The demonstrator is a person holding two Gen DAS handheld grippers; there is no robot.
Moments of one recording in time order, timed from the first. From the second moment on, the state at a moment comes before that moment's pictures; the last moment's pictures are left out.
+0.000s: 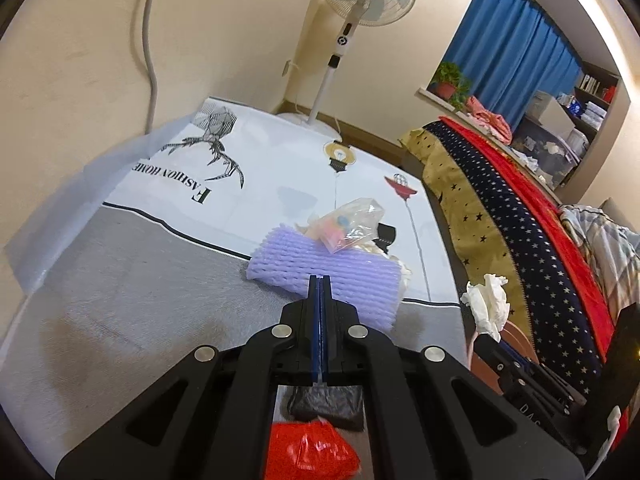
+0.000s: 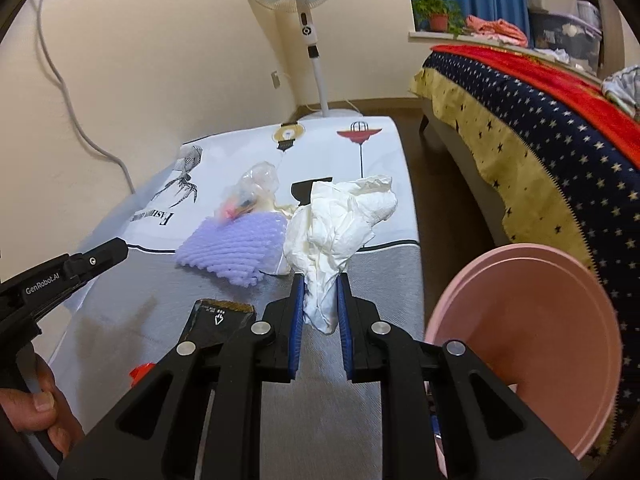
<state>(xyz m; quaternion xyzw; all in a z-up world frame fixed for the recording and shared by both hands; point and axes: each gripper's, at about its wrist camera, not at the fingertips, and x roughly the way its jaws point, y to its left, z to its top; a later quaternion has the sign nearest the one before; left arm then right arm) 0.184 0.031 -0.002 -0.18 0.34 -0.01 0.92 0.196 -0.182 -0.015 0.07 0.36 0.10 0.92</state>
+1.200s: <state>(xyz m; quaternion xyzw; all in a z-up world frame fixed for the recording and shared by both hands) 0.169 -0.010 -0.017 -0.20 0.34 -0.05 0.92 0.115 -0.261 0.030 0.08 0.32 0.05 0.94</state>
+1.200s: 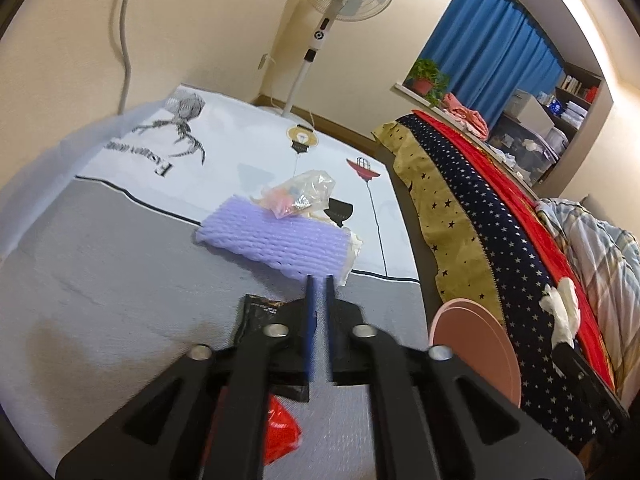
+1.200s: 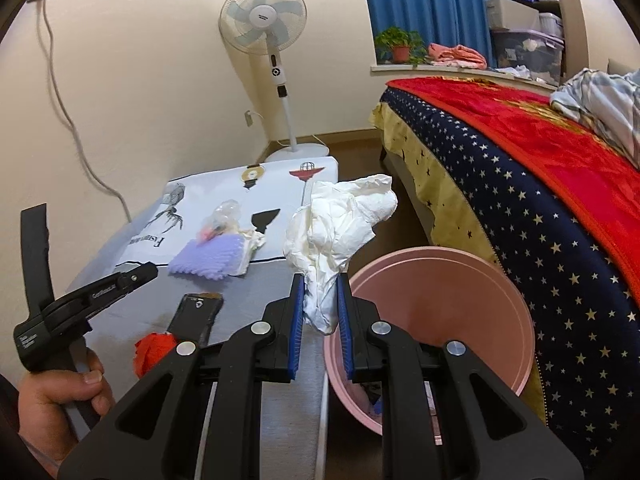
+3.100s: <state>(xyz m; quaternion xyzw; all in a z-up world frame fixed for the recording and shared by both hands) 0.167 -0.011 -0.004 -0.19 0.33 -0.04 0.92 0.122 -0.262 0.025 0.09 0.31 0.05 0.94</state>
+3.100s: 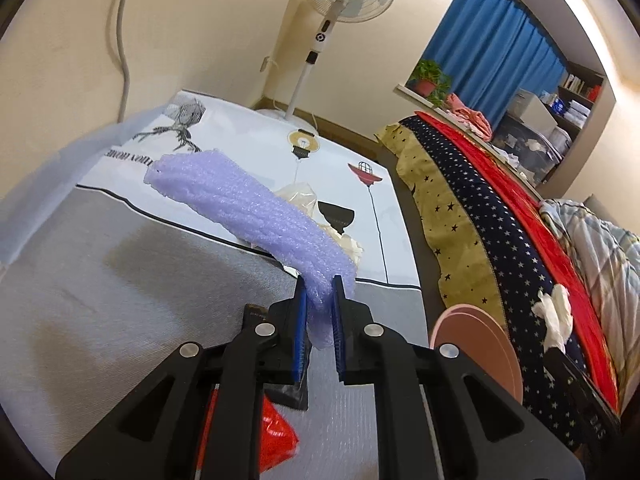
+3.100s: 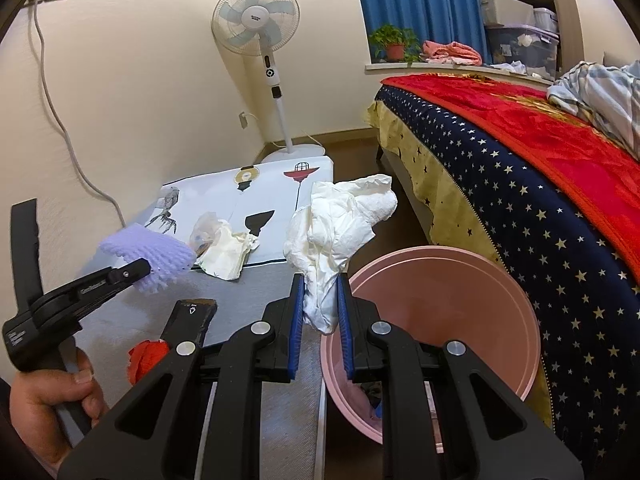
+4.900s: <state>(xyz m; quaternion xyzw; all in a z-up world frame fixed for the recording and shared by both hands) 0.126 -0.143 0.011 -0.02 0.29 -0.21 0.93 0.096 -0.320 0.036 0.09 0.30 -0.07 0.95</state>
